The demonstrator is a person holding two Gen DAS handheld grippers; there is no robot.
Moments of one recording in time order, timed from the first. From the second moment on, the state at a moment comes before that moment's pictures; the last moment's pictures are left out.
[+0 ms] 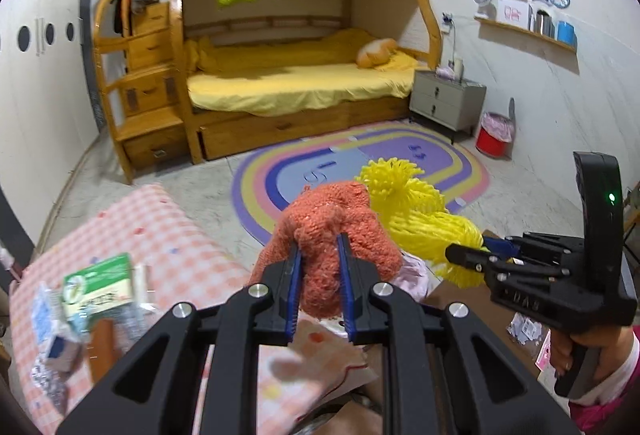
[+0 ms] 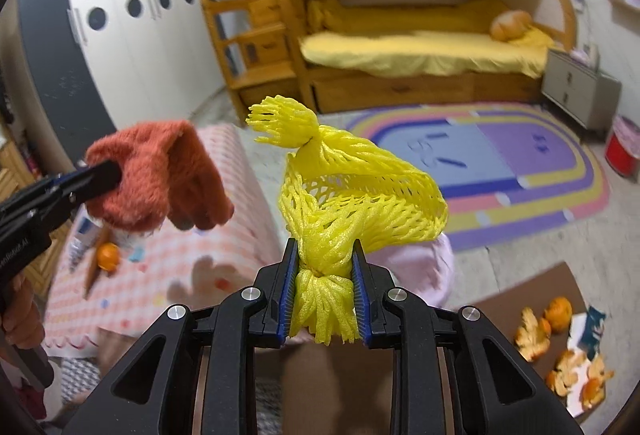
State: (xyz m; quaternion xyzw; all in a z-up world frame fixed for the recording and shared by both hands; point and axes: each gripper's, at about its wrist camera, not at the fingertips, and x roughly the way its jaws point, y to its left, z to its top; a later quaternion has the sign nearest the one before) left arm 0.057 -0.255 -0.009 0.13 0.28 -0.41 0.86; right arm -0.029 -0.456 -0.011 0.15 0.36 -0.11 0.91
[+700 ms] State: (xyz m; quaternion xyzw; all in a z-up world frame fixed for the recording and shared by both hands) left arm 0.094 -0.339 -0.082 0.18 0.34 -0.40 0.83; right arm 0.008 -0.513 -0.087 0.19 0.43 -0.11 0.88
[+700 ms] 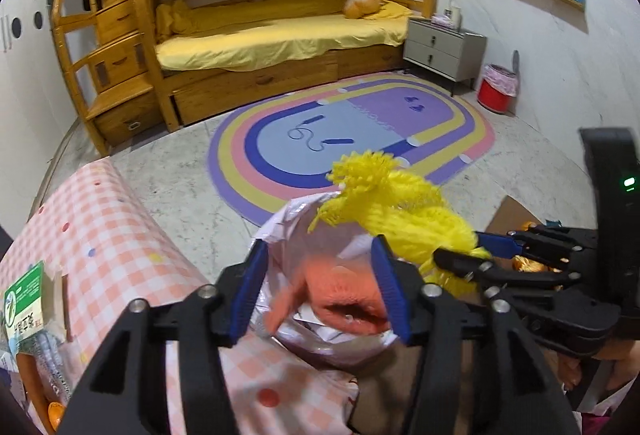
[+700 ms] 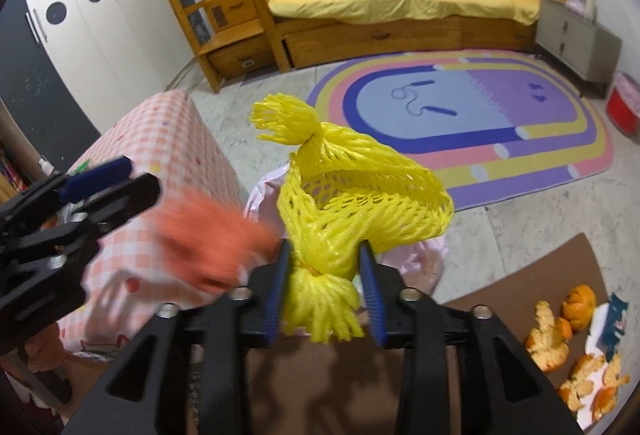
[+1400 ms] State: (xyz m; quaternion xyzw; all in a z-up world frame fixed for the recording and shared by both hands) left arm 0.080 -0.202 -0.034 0.12 0.34 -0.29 0.89; right arm -0.020 -0.442 -0.015 0.16 0.38 -0.07 0.91
